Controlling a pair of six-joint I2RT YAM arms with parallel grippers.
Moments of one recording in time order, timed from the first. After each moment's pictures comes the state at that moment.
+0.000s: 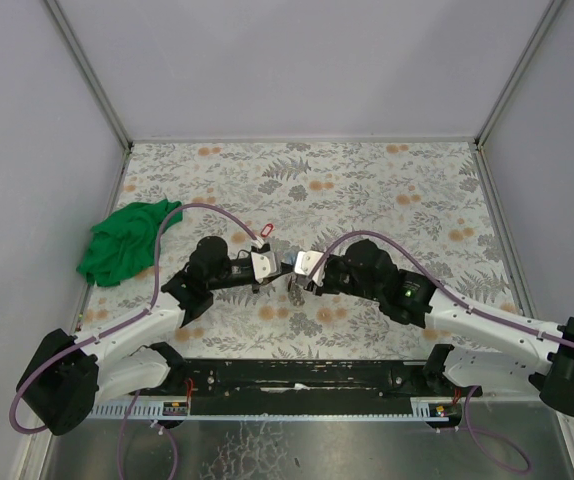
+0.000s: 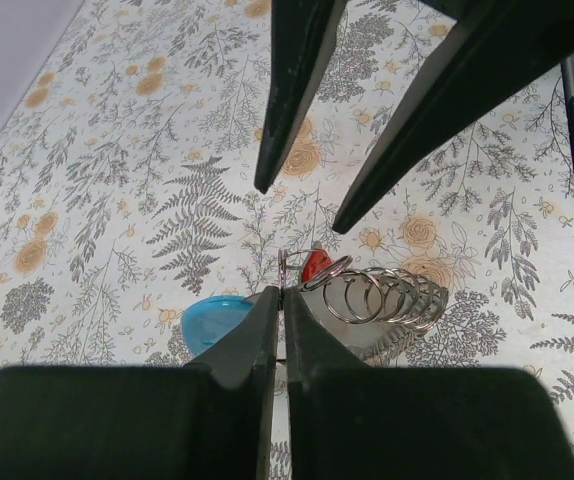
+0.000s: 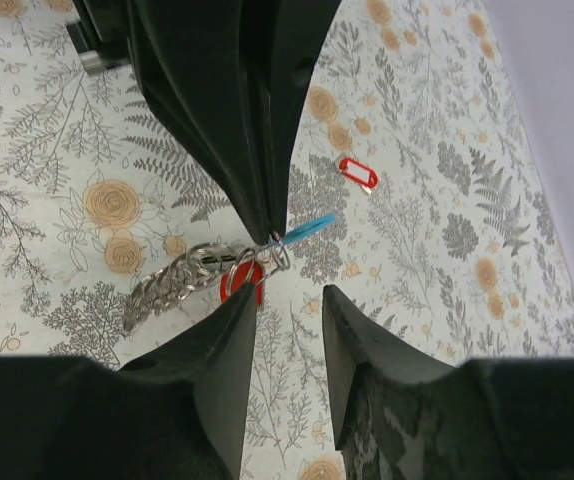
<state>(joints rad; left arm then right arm) -0.66 1.06 0.48 0.36 0.65 0.40 0.99 1.08 0.77 -0.10 -0.09 -0.56</state>
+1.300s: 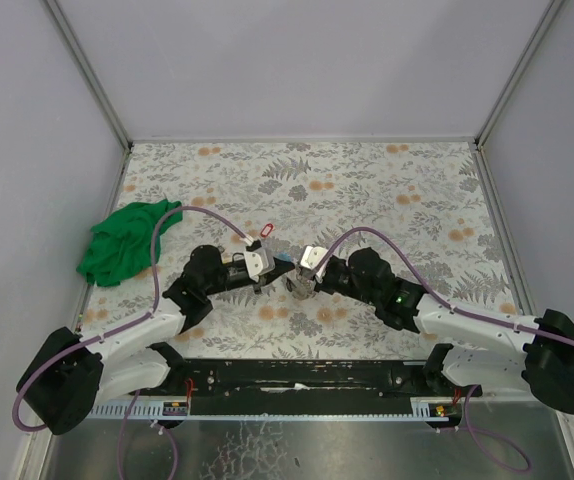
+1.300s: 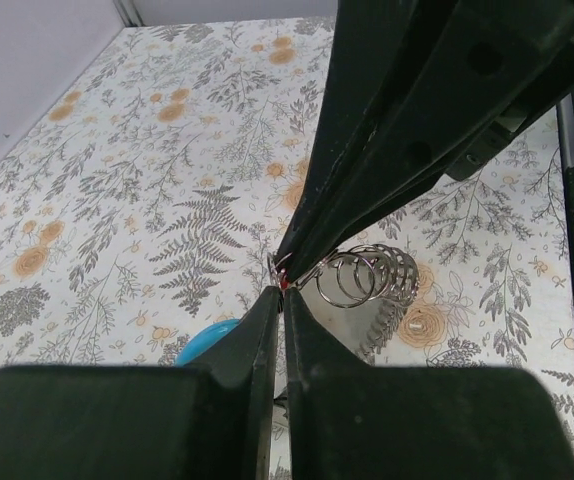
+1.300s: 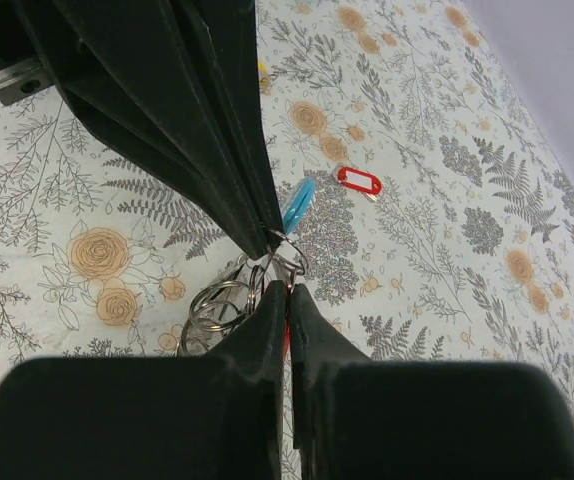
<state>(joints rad) -0.66 1.06 0.40 0.58 0.61 0.24 0.96 1.12 0.58 0.26 -0.06 -0.40</state>
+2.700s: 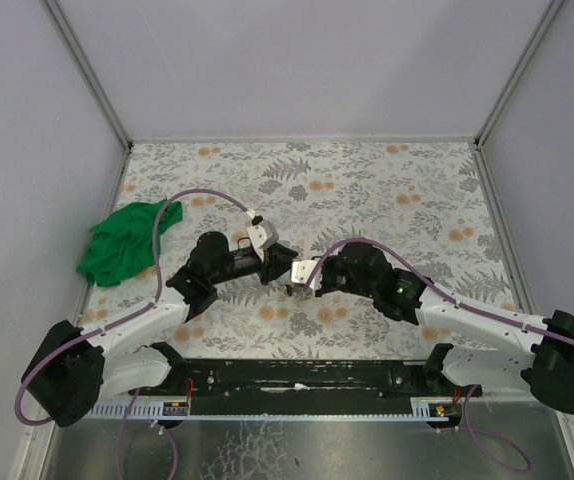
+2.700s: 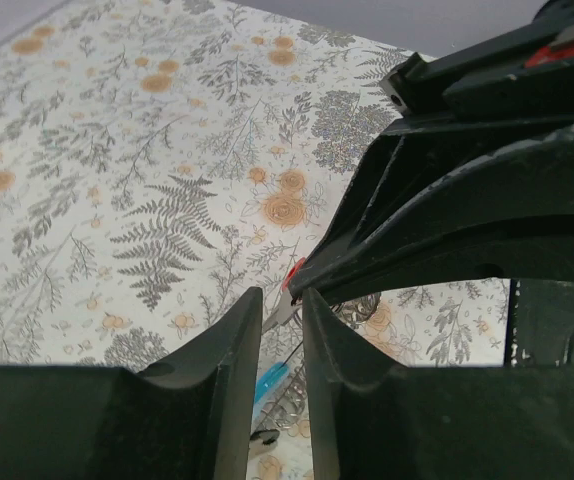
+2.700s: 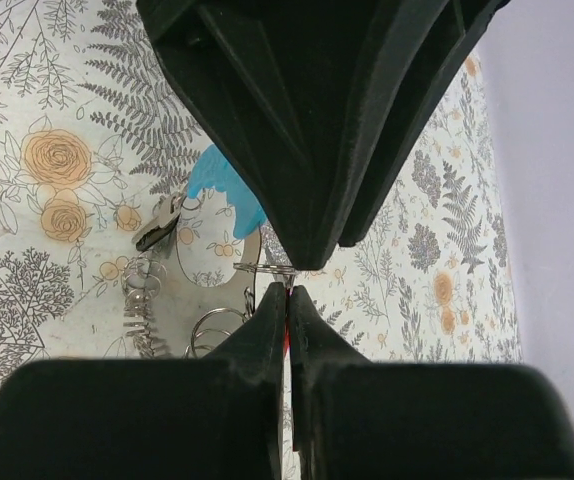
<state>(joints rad) -0.66 1.12 0.52 0.51 0.55 -0.01 0.95 1.13 0.70 0.00 -0.12 -0.76</state>
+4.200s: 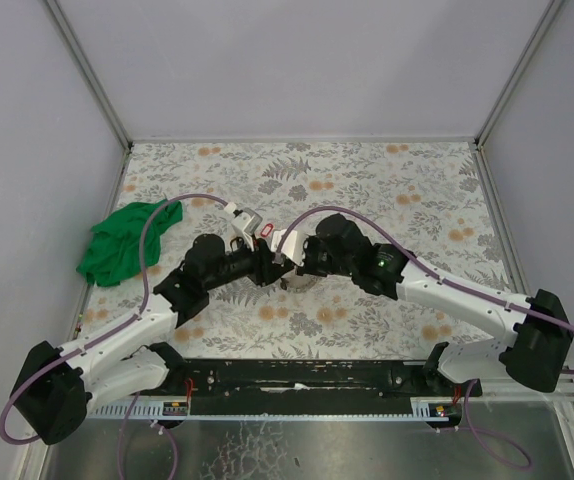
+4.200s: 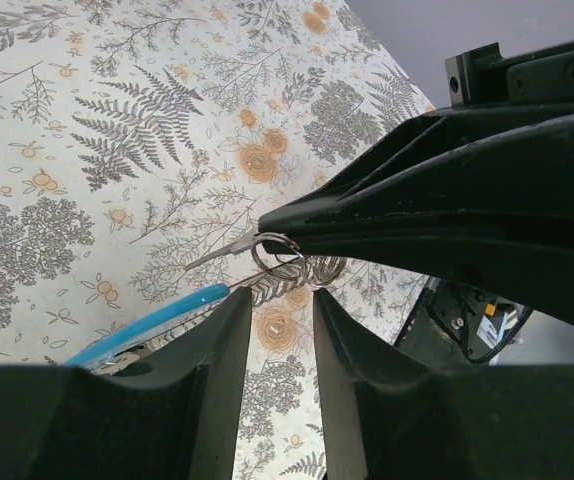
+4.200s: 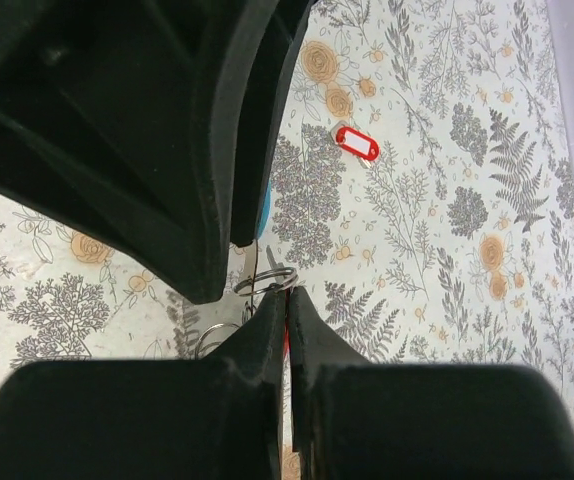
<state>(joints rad) -0.67 0.99 0.54 0.22 0.36 -0.47 0.96 1.31 1.01 -0.29 -0.06 -0.58</state>
